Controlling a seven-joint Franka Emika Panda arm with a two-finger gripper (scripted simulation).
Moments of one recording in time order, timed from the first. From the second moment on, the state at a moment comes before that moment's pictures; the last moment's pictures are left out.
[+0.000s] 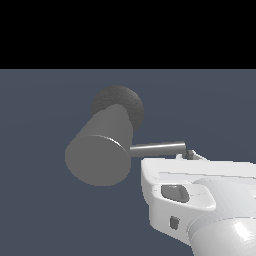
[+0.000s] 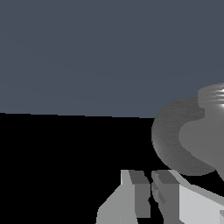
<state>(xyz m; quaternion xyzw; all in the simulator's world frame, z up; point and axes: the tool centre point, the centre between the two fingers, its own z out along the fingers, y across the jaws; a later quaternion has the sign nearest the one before) -0.178 -0.129 0.124 0.03 0.72 -0.05 0.69</state>
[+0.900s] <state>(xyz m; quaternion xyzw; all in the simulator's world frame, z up) -0.178 -0.108 0.178 0.03 0.72 -0.04 0.69</state>
